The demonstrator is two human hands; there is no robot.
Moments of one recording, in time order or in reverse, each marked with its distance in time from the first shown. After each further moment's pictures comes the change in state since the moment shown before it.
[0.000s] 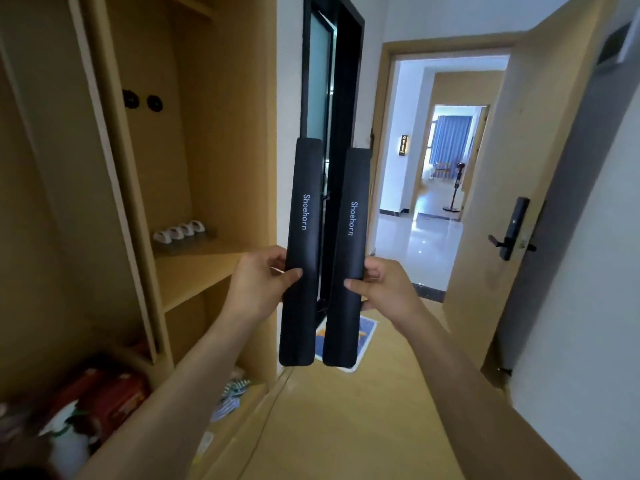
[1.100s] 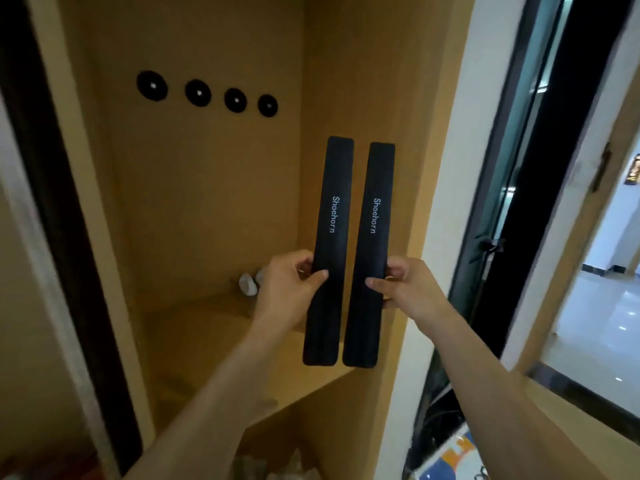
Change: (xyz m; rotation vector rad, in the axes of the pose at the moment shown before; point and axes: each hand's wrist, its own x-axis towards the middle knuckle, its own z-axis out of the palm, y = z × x) left_hand 0.427 -0.290 -0.055 0.218 0.387 -0.144; right_hand 0.574 0.100 0.223 0.210 -0.458 -0.166
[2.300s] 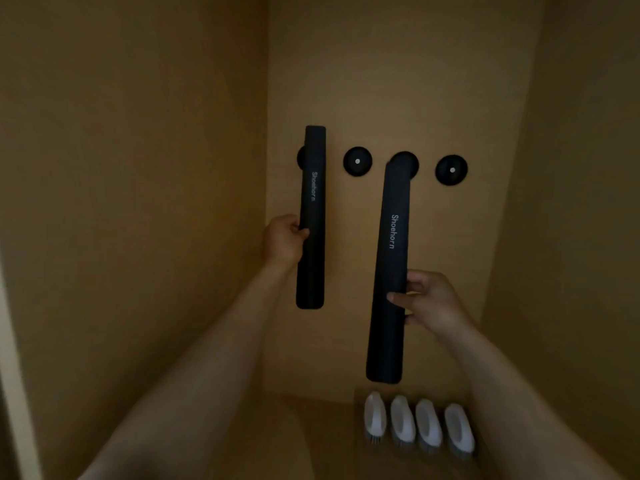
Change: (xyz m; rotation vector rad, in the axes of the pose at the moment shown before) left_hand 0.299 -0.149 -0.215 0.275 0.815 -0.200; right_hand 0.365 -0.002 0.184 0.237 -0.536 -0.165
